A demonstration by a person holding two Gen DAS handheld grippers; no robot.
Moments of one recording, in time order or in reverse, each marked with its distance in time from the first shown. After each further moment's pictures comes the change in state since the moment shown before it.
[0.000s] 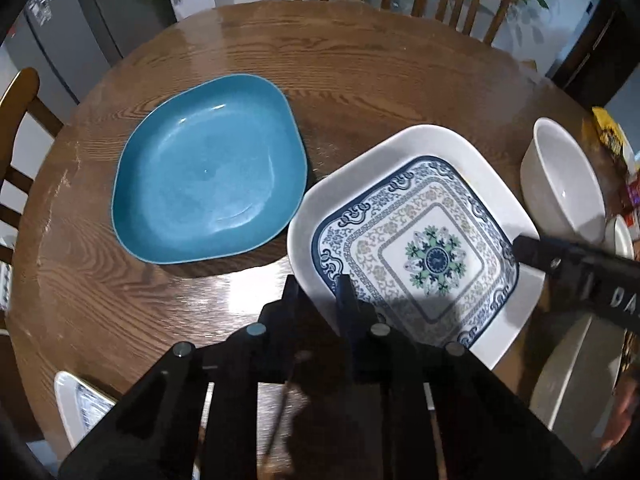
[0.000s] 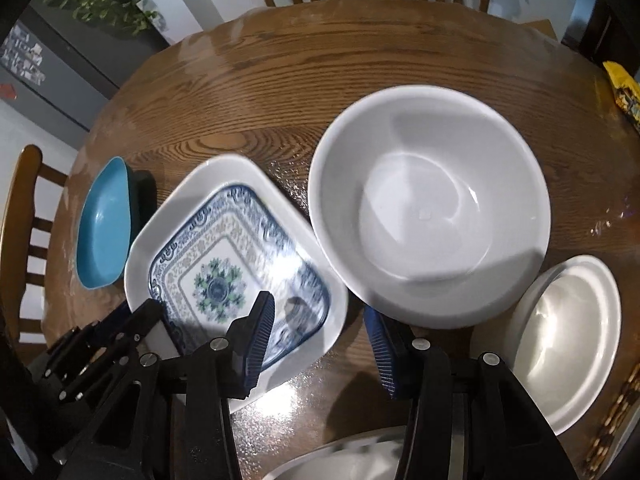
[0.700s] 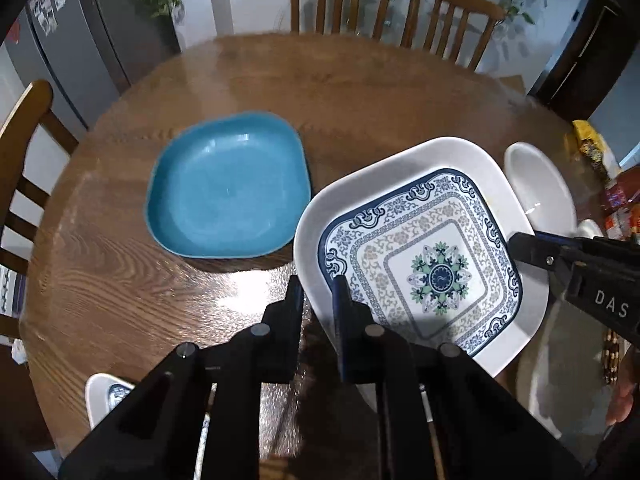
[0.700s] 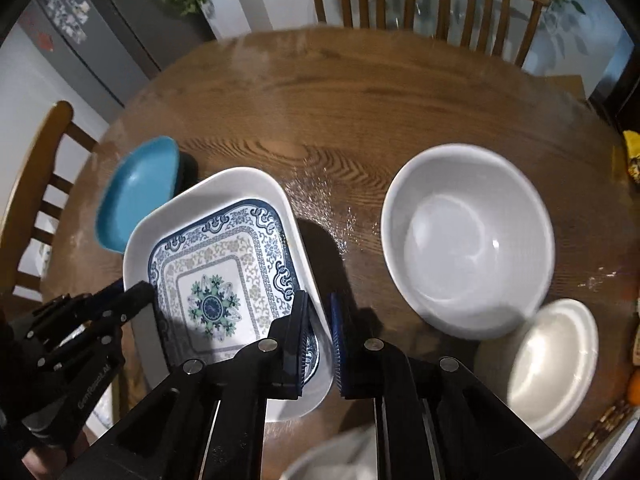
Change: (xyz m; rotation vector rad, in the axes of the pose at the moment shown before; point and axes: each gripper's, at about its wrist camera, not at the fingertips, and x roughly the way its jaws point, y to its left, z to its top) left arm -0.054 0.021 -0.008 0.004 -0.094 -0.038; right arm -0.038 0.046 0.000 -0.165 -0.067 0.007
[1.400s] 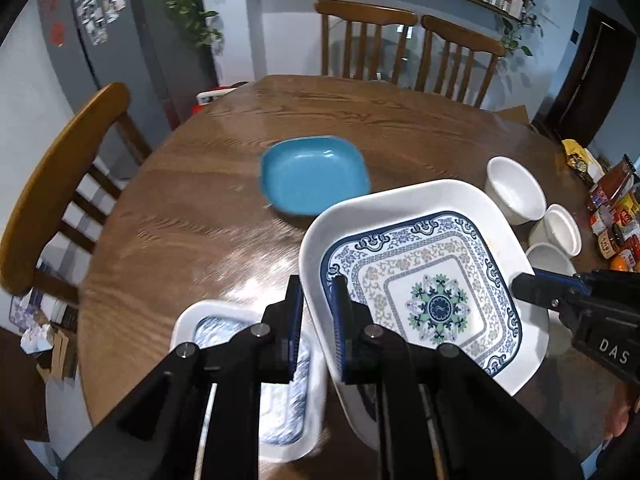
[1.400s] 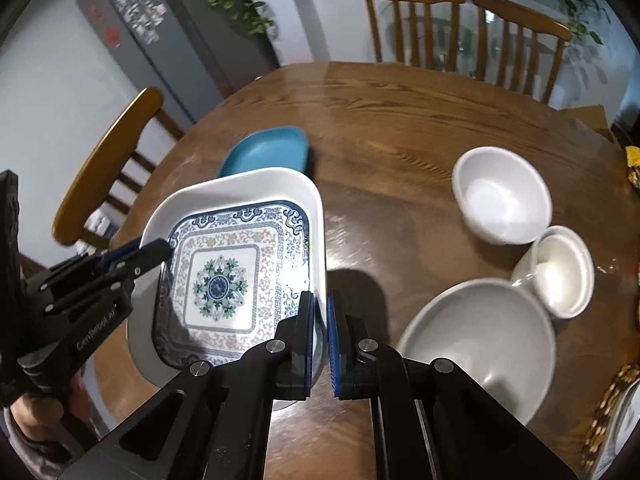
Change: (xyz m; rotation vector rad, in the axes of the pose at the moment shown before) left arm -0.092 0.048 -0.062 -0.038 -0.131 0.080; right arm -0.063 0.073 -0.083 -0.103 -0.082 0.134
